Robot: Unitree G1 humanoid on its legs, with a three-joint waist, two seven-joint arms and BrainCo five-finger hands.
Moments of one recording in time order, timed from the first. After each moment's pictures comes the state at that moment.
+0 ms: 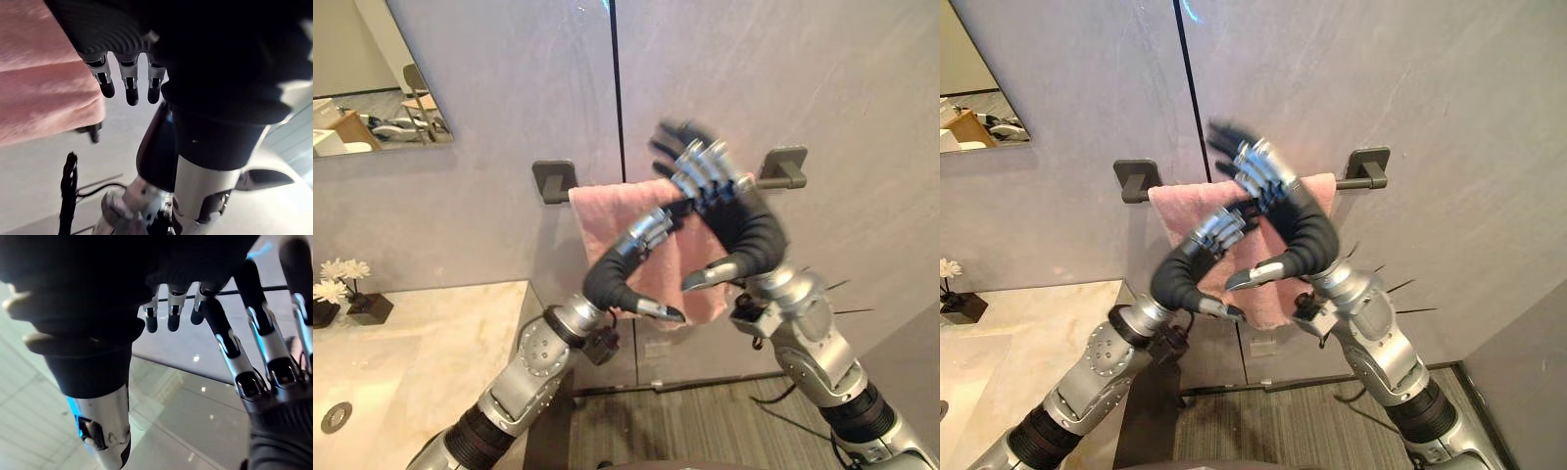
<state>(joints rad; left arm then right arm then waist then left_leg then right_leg) -0.14 0.51 -0.57 -0.31 -0.41 -0.32 -0.11 -0.26 -0.54 0.42 -0.37 0.60 -0.32 0.19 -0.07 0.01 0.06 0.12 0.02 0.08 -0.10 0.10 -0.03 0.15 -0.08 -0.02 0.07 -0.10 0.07</state>
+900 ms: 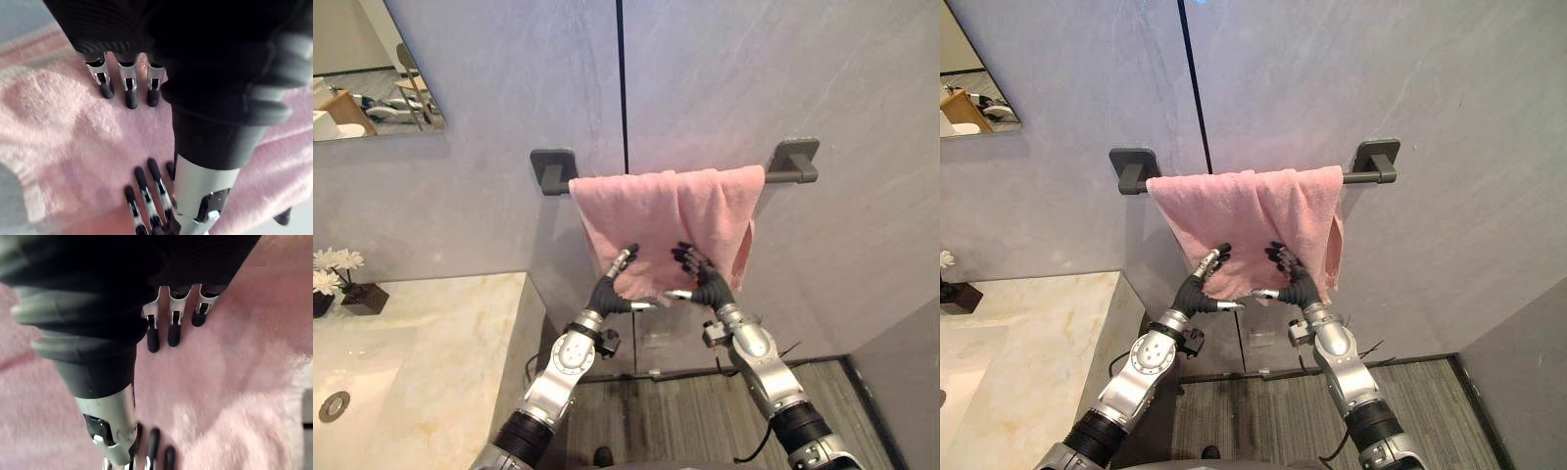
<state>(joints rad) -0.10 0.20 -0.33 0.17 0.05 -0.20 0.10 -0.15 -0.20 0.19 0.26 0.20 -0.19 0.02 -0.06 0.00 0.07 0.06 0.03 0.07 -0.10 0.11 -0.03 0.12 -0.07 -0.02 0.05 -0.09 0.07</state>
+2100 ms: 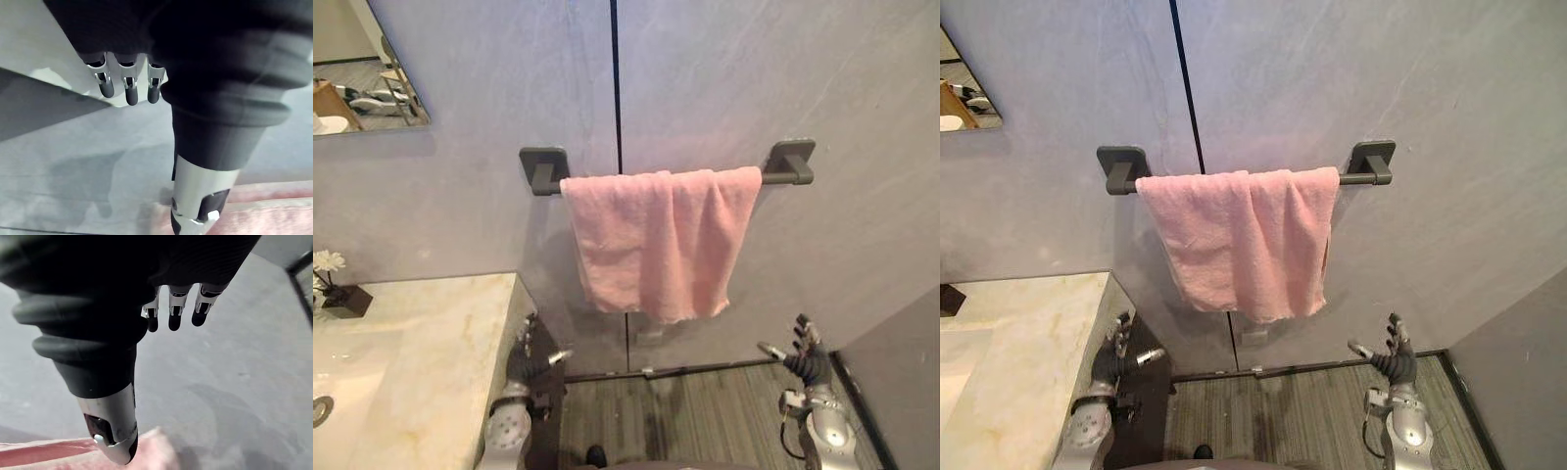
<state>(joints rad) 0.31 0.10 0.06 0.30 0.05 -0.20 0.11 0.27 -0.09 -0.26 0.32 0.02 -0.21 -0.04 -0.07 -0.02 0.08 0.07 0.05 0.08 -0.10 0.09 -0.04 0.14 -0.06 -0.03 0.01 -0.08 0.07</state>
